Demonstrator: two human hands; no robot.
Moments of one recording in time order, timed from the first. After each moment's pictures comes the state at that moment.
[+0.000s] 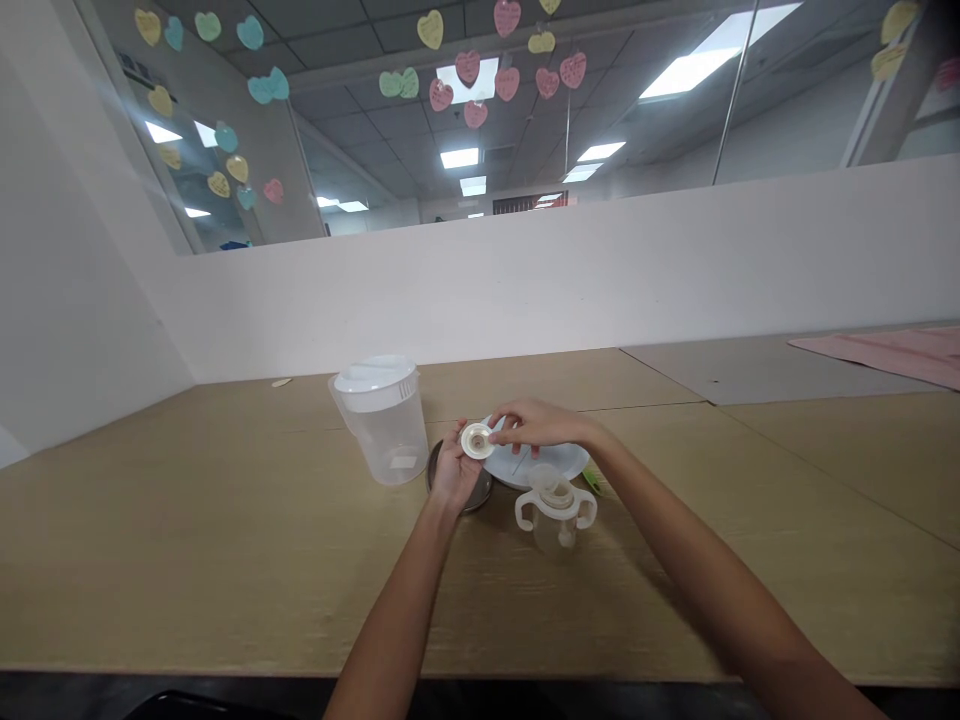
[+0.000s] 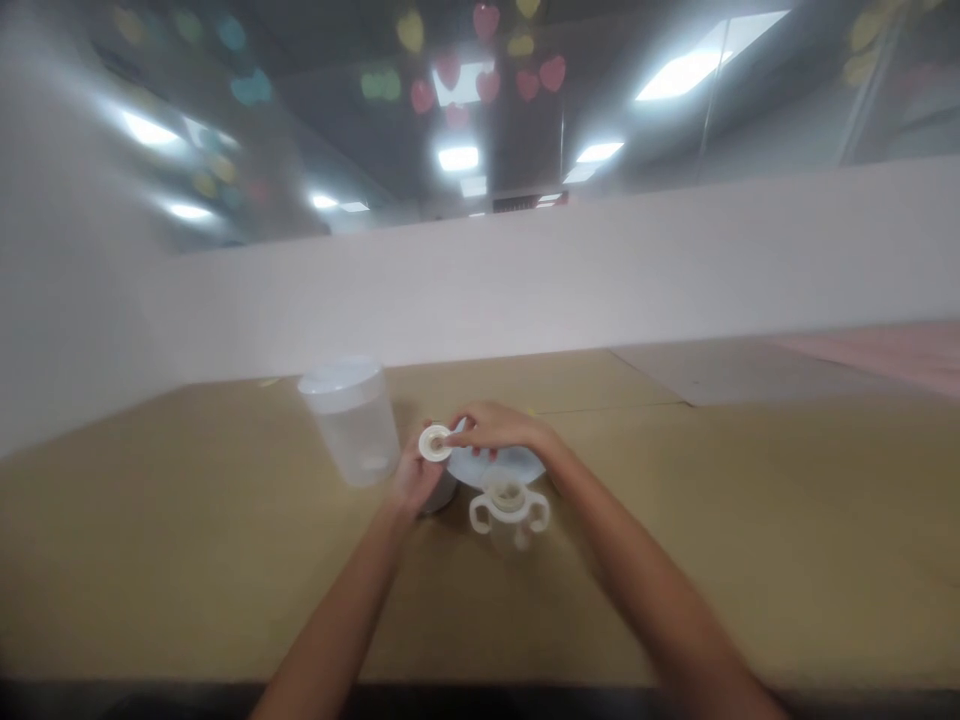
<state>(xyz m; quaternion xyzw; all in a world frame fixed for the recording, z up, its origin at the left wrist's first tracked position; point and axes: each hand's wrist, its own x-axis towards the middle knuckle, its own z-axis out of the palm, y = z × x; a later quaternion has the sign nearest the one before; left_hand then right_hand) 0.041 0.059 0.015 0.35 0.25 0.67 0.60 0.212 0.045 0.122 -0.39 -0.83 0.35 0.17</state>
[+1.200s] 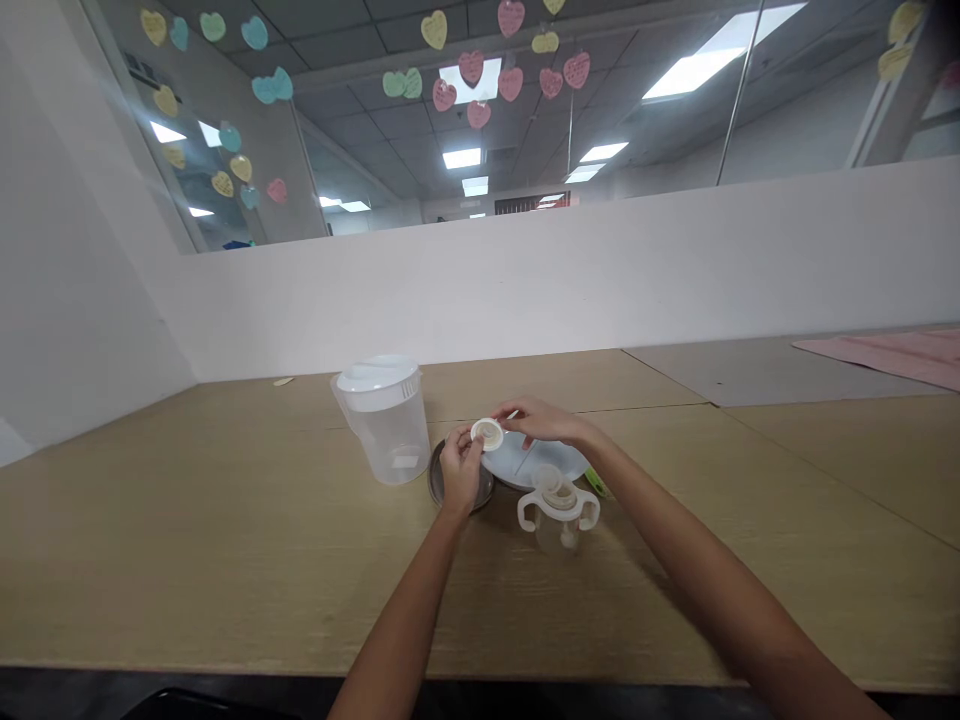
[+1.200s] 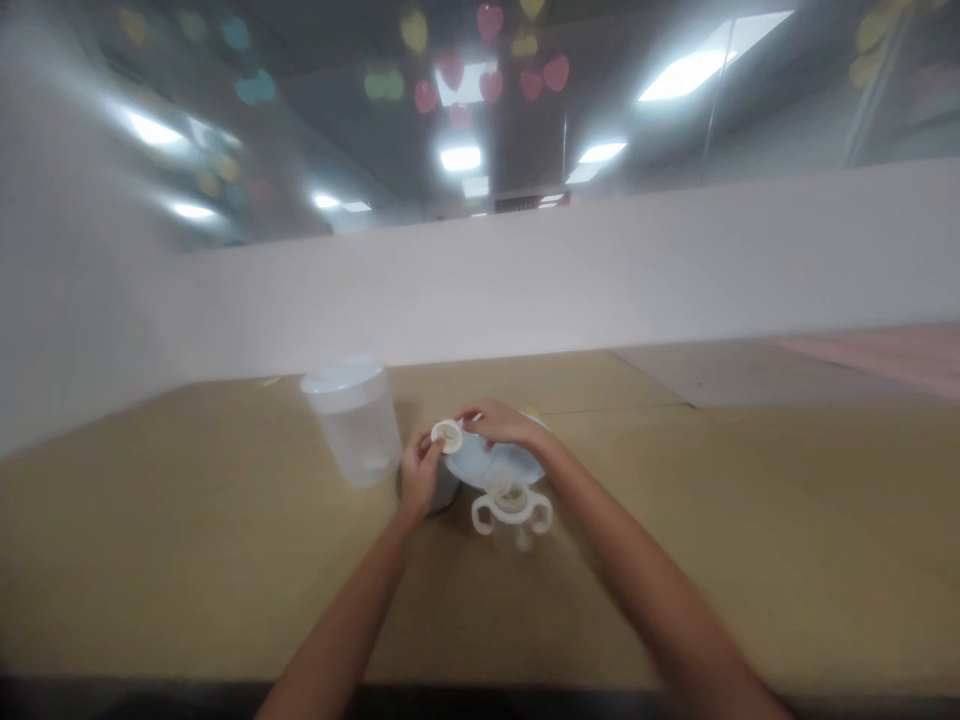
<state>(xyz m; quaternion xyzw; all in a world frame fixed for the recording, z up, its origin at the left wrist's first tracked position) 0.050 0.041 0.019 0.52 0.38 0.68 0.34 0.209 0.070 0.099 -0.38 -0.80 0.40 0.25</state>
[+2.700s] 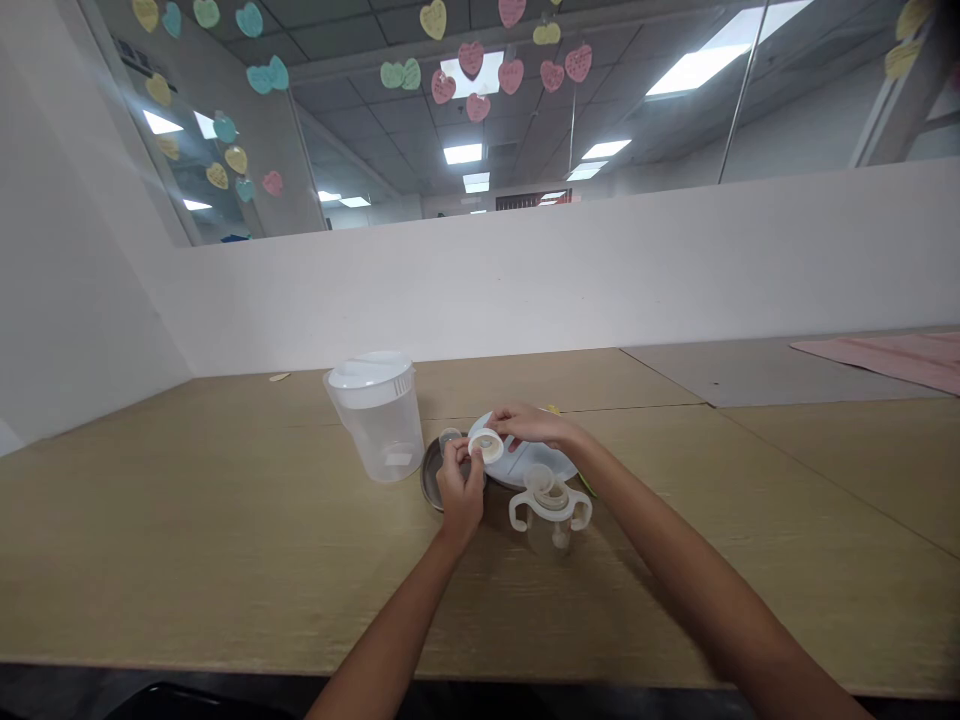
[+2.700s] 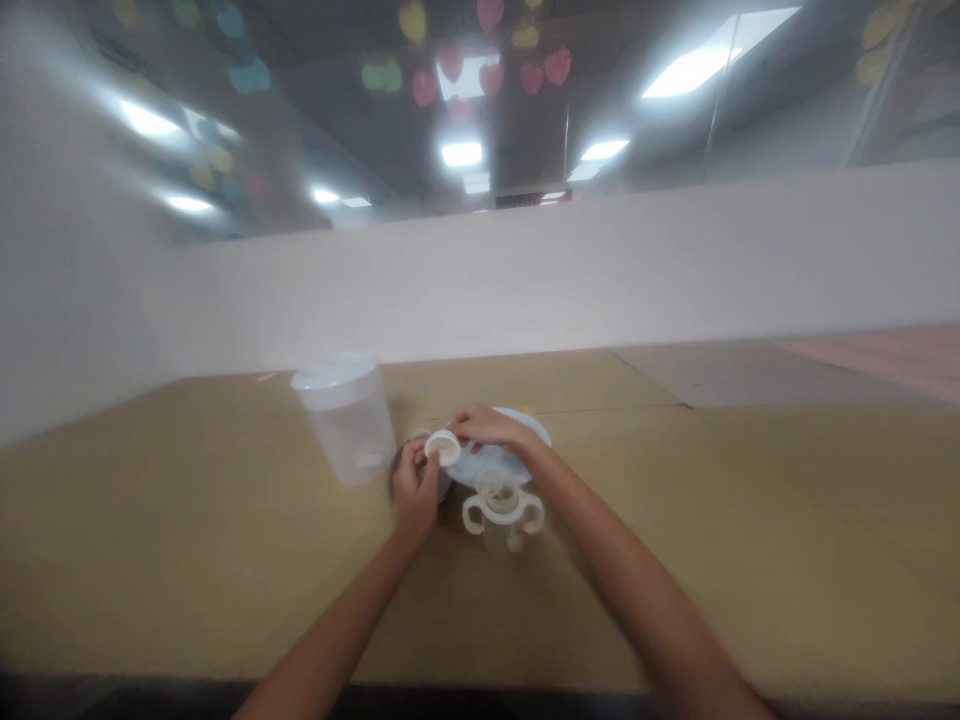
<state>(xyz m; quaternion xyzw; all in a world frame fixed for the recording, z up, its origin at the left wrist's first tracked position) 0.060 0.007 0.014 0.57 0.45 0.66 0.17 0.200 0.072 0.092 -0.40 -0.77 0.44 0.23</state>
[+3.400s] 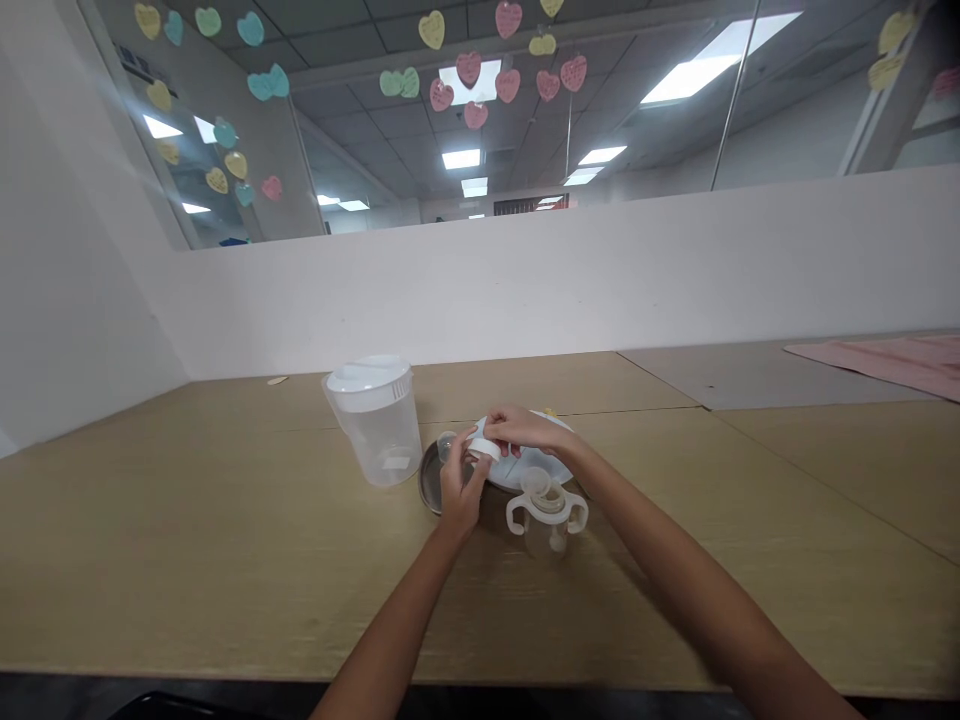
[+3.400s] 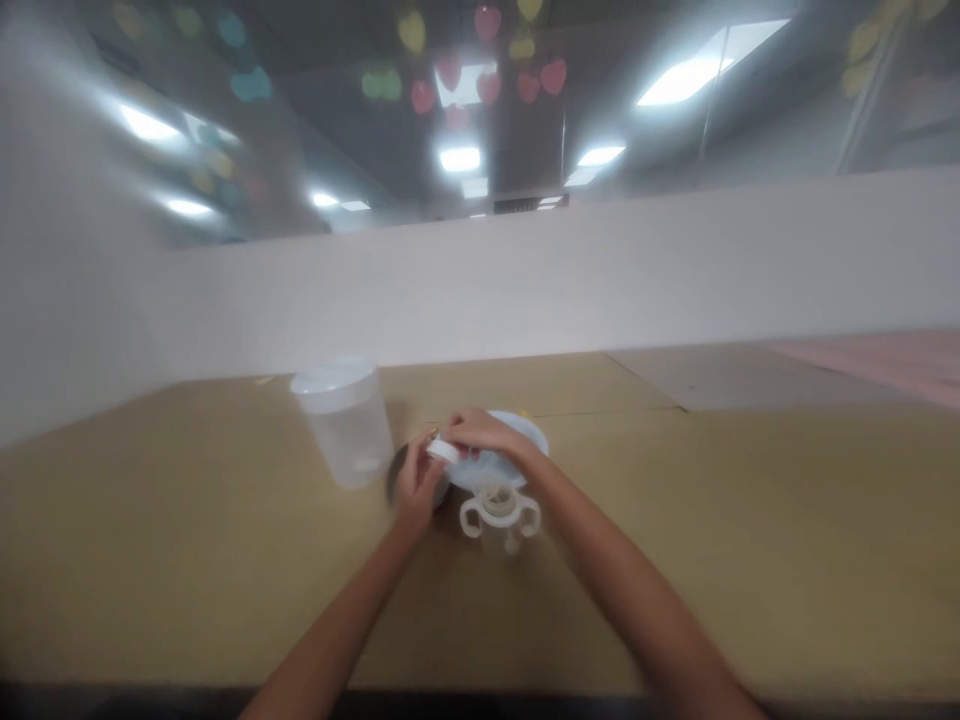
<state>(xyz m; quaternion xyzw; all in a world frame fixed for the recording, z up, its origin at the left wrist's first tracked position) 0.056 0.012 0.017 0.62 0.37 0.64 0.25 0.197 0.067 0.091 -0.41 -0.79 0.39 0.25</state>
